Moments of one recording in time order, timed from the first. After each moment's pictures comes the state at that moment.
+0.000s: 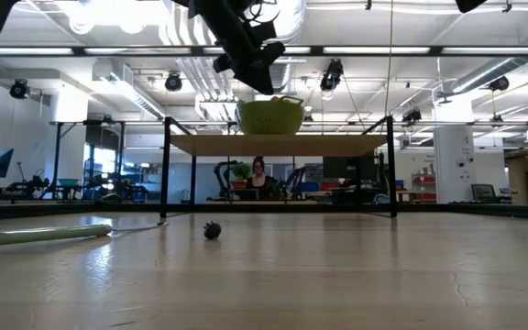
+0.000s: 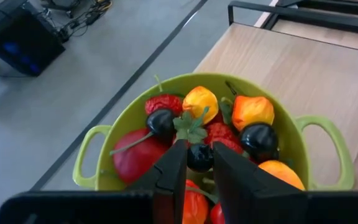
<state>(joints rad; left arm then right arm) 0.37 1.74 1.70 -0.57 -0.39 0.03 0.34 0.60 0.88 -0.68 0.26 0.05</state>
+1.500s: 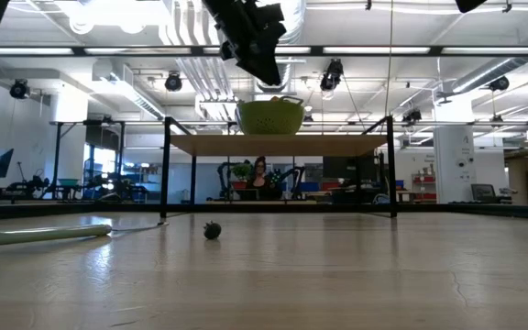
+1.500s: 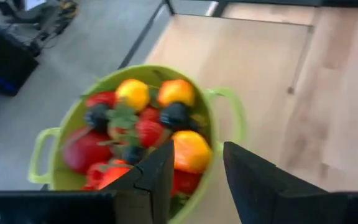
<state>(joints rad) 0.27 1.73 1.73 -0.68 -0.37 0.08 0.34 0.60 0.88 -0.68 0.26 0.05</state>
